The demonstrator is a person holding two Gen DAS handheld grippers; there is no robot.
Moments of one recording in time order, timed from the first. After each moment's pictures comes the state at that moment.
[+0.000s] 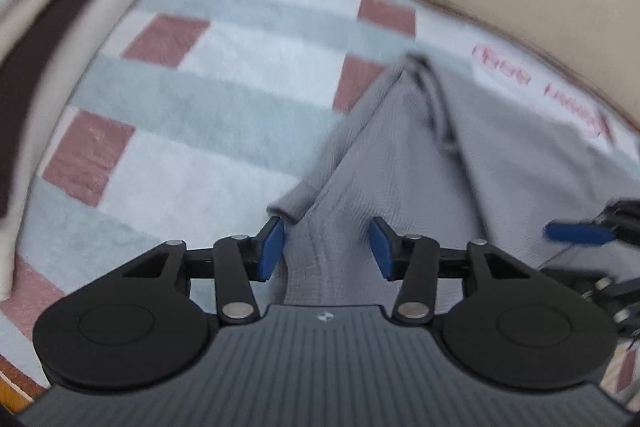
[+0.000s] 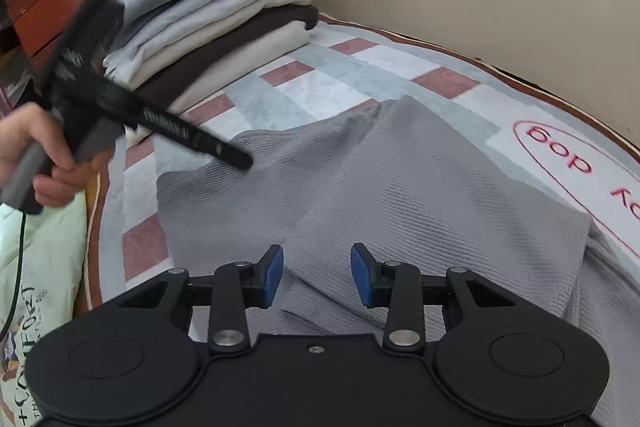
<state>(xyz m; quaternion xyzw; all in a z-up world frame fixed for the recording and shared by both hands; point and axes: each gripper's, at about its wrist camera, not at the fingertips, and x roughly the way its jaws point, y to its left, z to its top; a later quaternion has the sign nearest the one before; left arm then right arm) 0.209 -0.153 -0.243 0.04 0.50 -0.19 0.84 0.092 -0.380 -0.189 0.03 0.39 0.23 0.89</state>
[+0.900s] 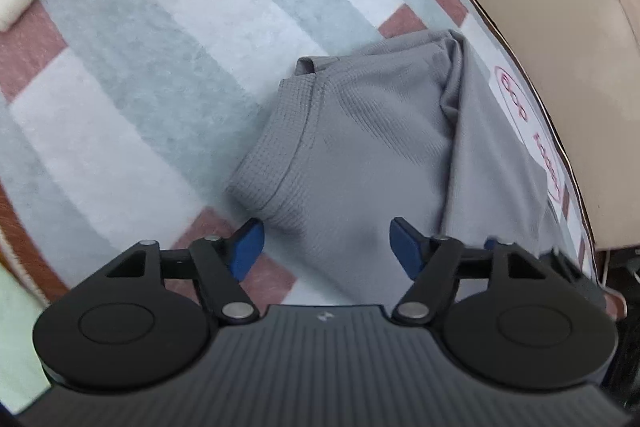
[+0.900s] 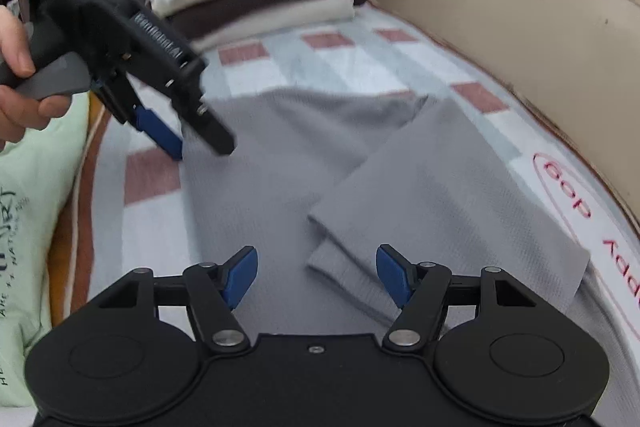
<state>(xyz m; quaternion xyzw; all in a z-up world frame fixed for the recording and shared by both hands) 0.162 -0.113 -0.255 -0.23 0.58 -0.11 0.77 0.066 -0.338 -0.195 -0.10 0.40 0.24 0.88</state>
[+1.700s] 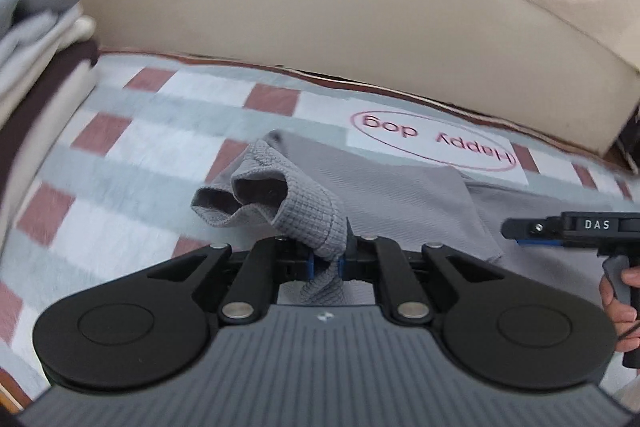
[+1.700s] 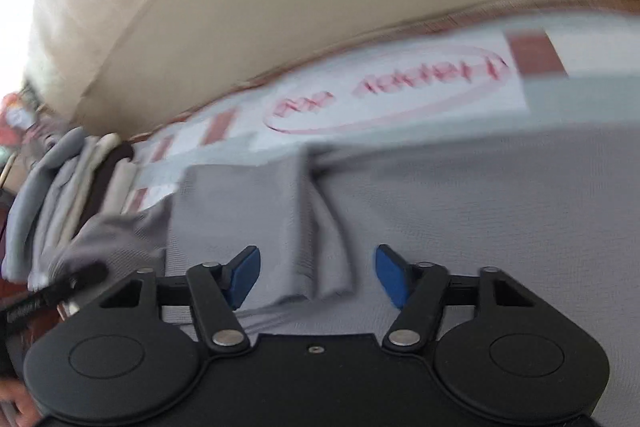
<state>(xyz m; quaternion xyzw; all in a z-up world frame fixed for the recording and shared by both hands) 0.136 -0.236 -0.167 0.02 0.39 -0.26 0.88 0.032 -0.519 -0.197 0.30 0.37 0.02 0.88</state>
